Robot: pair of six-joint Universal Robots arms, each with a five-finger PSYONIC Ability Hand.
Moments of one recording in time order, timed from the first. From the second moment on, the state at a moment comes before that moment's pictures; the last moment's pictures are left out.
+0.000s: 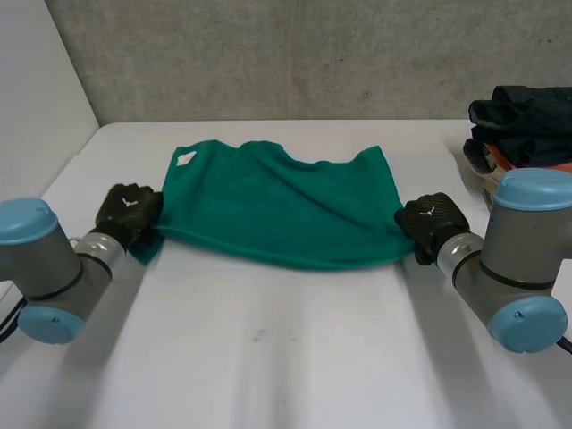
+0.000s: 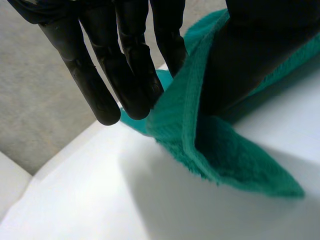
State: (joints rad) left arm 4.59 -2.24 -1.59 3.68 -1.31 3.58; right arm 1.91 -0.97 1.46 -0.14 1.48 2.58; left_hand 1.17 1.19 1.19 1.20 0.98; right_hand 1.12 1.18 1.20 1.20 1.01
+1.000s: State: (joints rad) left arm 4.52 -2.12 -1.13 4.02 -1.44 3.82; right arm 1.90 -1.11 1.08 -0.59 1.64 2.42; left_hand 1.17 1.20 1.19 1.20 0.98; right_hand 1.12 1.18 1.20 1.20 1.04
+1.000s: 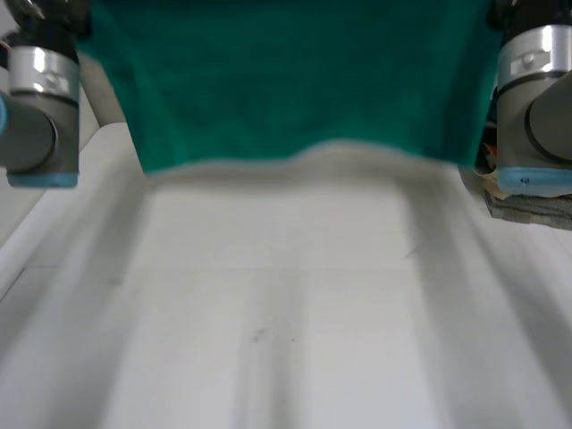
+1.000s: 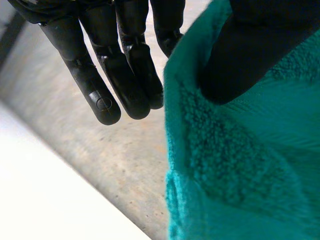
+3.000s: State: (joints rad) left arm 4.47 -2.15 -1.56 3.58 -1.41 4.06; right arm 1.84 -0.91 1.30 0.02 1.58 2.34; left_hand 1.17 1.20 1.20 1.20 0.99; right_hand 1.13 1.19 1.19 1.20 0.99
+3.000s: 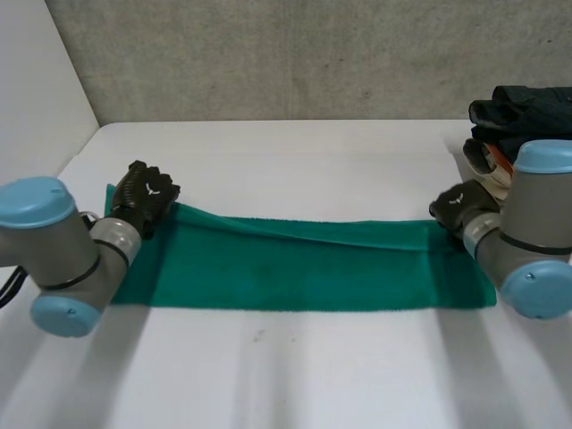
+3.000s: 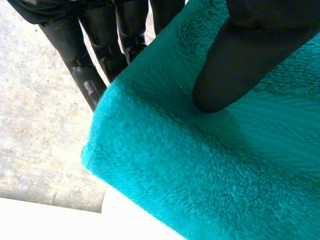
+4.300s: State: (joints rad) left arm 4.38 -2.04 -1.66 3.58 -1.52 3.84; right arm 1.74 -1.07 1.59 0.03 1.47 2.52; left_hand 0.20 0.22 0.23 0.21 0.05; right_hand 0.42 0.41 0.42 0.43 0.26
